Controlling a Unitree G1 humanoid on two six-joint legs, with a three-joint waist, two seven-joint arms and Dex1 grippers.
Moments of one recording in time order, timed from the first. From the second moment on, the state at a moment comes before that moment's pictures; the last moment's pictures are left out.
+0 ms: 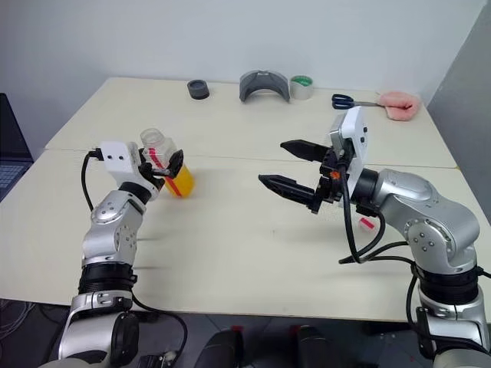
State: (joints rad) left arm -0.53 0.39 0.27 0.30 -0.25 0.17 -0.31; right arm -0.61 -0.58 -0.06 -0.45 0.85 0.81 0.65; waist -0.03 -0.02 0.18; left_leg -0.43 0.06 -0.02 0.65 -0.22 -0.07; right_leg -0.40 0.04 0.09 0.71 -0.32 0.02
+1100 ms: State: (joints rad) left arm -0.18 0.70 0.24 -0.51 -0.73 0.79 -0.67; right arm -0.34 -0.23 0.04 -0.10 0.30 0.44 0.26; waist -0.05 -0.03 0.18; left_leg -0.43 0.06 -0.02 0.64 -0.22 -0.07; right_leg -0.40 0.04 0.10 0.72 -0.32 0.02
